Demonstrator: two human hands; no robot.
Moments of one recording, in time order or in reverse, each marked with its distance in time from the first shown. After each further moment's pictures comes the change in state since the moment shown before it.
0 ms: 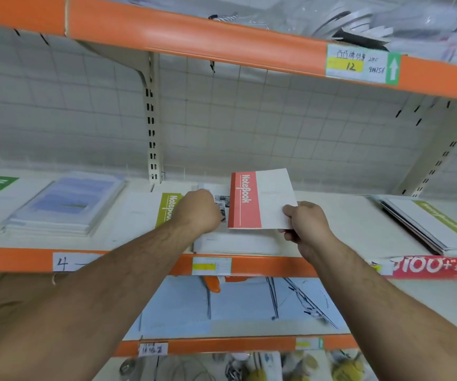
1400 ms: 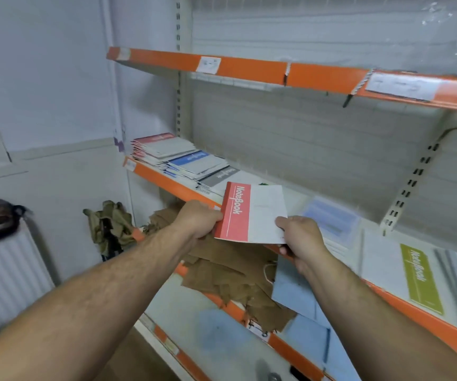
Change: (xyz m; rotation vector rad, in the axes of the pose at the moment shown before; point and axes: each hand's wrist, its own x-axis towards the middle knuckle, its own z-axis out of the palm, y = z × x) left_hand -0.210 -0.371 -0.227 -0.762 0.466 -0.618; right_hand -0.237 -0.036 0.399 -0.091 -0.717 -0.097
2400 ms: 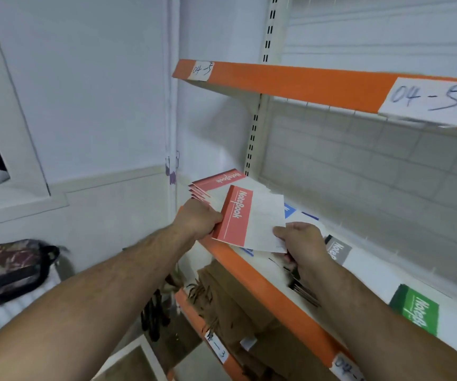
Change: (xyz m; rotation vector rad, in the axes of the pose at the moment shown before) left_hand 0.321 -0.010 -0.204 0.156 0.180 0.042; right_hand 0.260 -0.085 0.295 -0.047 -0.188 -0.044
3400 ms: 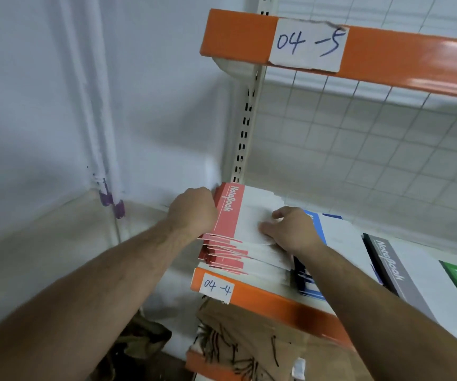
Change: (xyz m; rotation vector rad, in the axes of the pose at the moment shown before) left_hand 0.275 -0.037 -0.046 0.660 -0.295 0.491; right_hand 0.137 -0.042 0.164 -0.570 0.414 0.117
